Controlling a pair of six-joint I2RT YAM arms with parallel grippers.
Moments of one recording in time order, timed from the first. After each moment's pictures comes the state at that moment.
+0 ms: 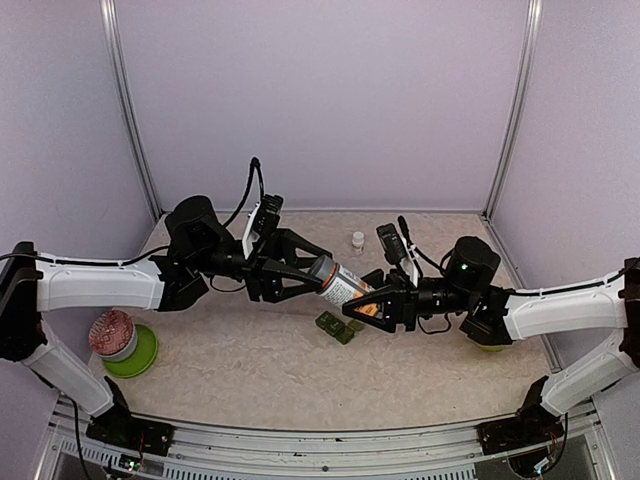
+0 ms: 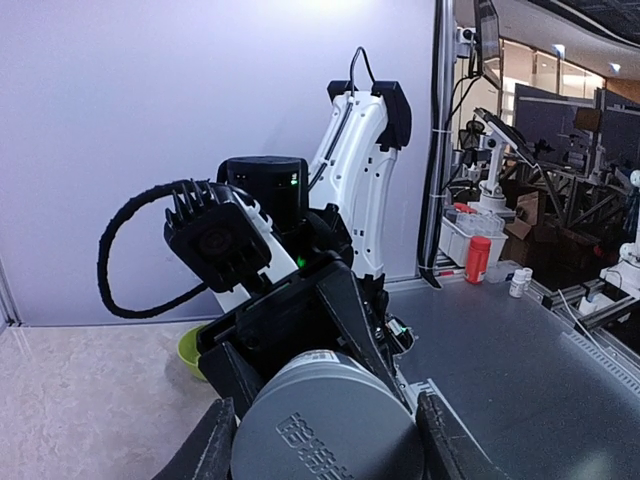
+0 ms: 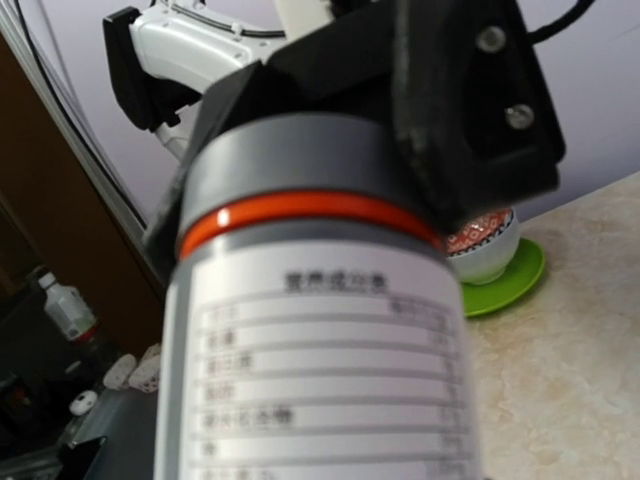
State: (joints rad) left arm -0.82 1.48 0.90 0.75 0.99 -0.13; right arm 0.89 1.35 0.63 0.84 -0.78 0.52
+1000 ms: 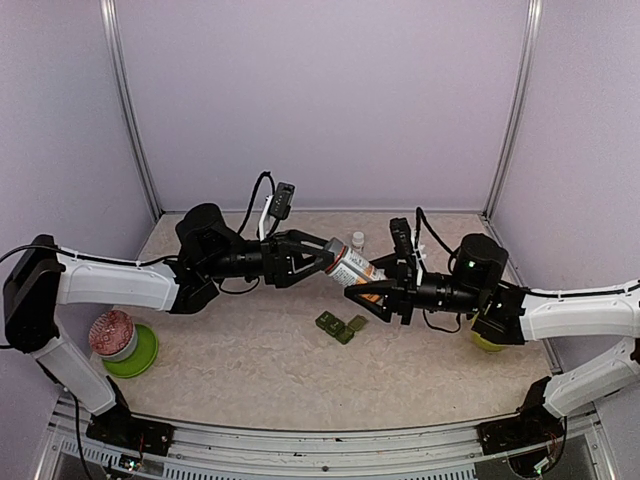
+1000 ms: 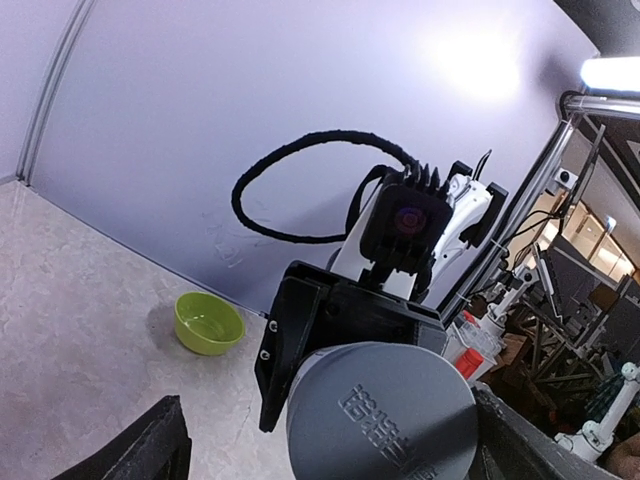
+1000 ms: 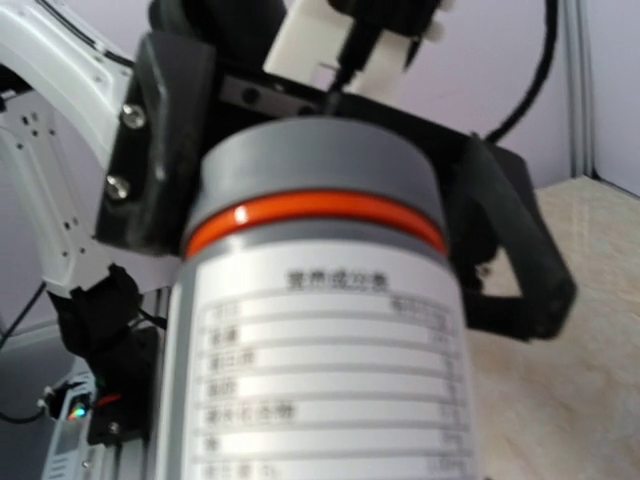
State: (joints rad) left arm -0.81 1.58 0.89 0.87 0.76 -0.64; right arm 0.89 1.24 0.63 0.63 -0.47 0.18
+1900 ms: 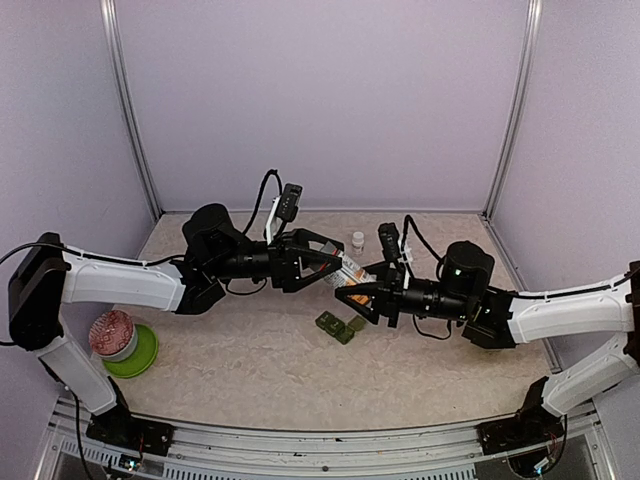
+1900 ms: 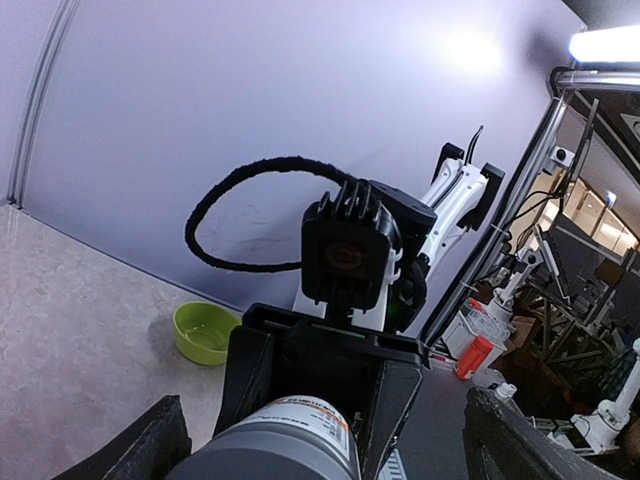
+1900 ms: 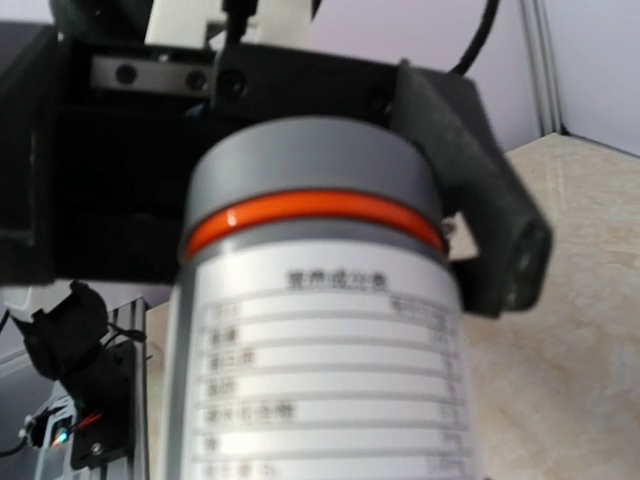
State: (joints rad) left arm -0.84 1.61 0.92 0.88 0.77 -0.57; right arm 0.92 1.32 0.63 0.68 -0.36 0.28
